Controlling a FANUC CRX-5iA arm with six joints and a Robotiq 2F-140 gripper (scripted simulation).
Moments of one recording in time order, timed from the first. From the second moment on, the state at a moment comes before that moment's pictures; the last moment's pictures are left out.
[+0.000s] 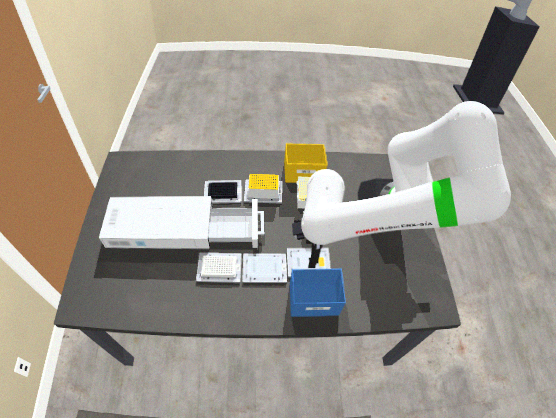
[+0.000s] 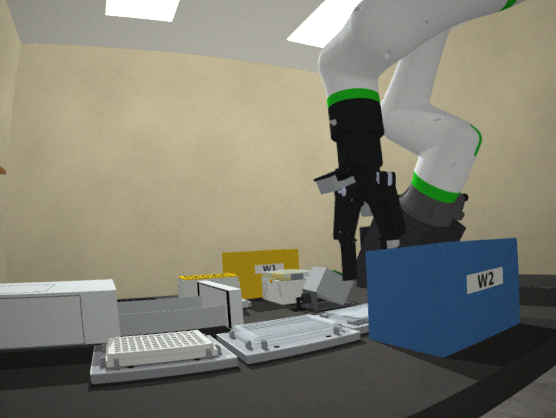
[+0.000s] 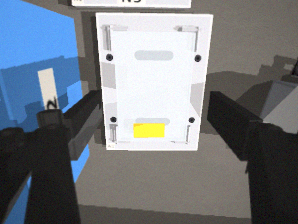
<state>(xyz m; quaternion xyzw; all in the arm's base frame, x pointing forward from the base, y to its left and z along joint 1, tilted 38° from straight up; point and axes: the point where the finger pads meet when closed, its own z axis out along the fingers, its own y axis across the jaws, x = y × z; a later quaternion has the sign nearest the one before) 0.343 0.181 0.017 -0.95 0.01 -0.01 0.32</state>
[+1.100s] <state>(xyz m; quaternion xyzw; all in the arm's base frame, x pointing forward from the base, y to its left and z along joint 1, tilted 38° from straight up) 0.344 0.201 -0.009 -0.95 0.01 -0.01 0.32</state>
